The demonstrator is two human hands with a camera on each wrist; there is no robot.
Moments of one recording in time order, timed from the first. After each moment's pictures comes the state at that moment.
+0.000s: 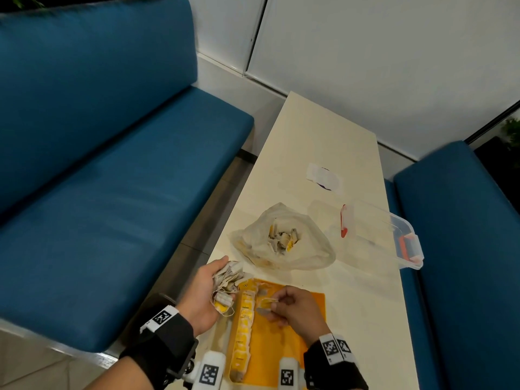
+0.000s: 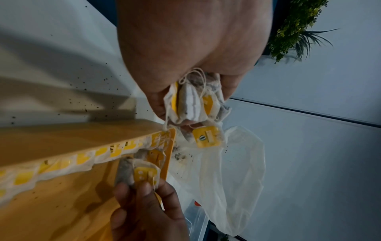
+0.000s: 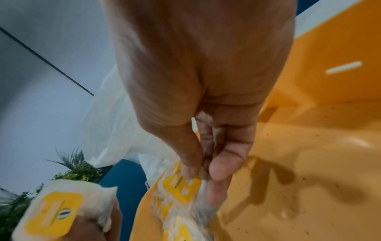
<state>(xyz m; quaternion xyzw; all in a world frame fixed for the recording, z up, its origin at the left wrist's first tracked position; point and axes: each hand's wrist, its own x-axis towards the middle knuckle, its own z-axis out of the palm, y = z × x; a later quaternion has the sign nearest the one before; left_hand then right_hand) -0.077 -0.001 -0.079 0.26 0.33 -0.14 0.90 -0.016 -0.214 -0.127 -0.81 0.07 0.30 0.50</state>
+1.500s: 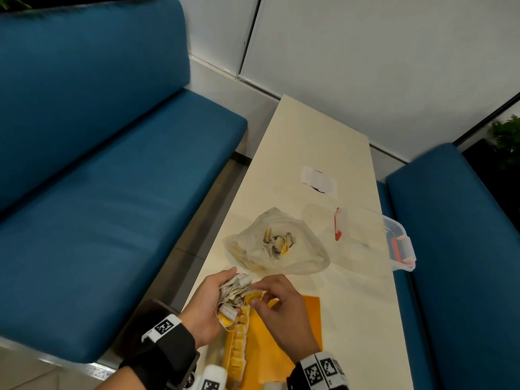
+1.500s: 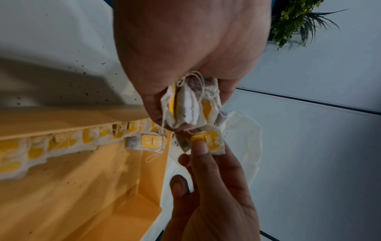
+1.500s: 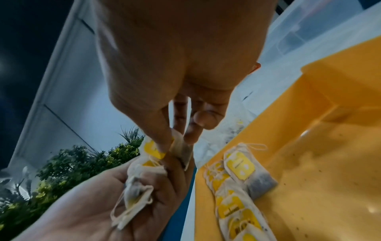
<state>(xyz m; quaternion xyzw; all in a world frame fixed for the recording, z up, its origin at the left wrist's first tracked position) -0.070 -0.012 -0.092 0.22 0.30 -0.23 0.90 -0.042 -0.178 -0.084 -0.88 -0.15 0.11 0.43</state>
